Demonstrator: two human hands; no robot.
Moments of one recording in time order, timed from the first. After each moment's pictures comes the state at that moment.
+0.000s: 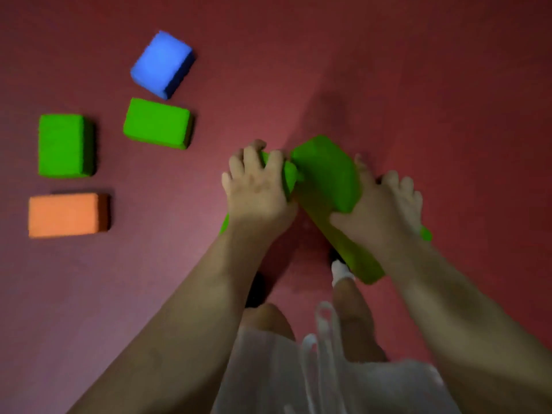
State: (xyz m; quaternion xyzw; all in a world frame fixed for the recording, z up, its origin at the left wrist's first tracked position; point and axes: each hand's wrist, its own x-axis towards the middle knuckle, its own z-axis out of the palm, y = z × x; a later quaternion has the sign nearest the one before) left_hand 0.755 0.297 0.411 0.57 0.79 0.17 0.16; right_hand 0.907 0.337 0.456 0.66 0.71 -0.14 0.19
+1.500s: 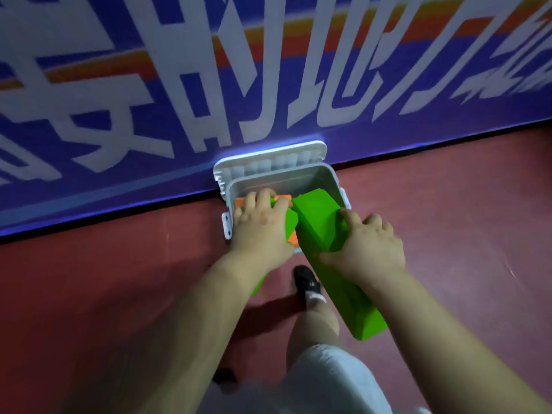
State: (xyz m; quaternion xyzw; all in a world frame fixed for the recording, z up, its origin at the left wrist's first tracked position) left_hand 1.963 -0.655 0.549 0.95 -0.26 -0.11 0.12; right_hand 1.884 -0.792 0.574 0.93 -0.30 -0.18 -0.09
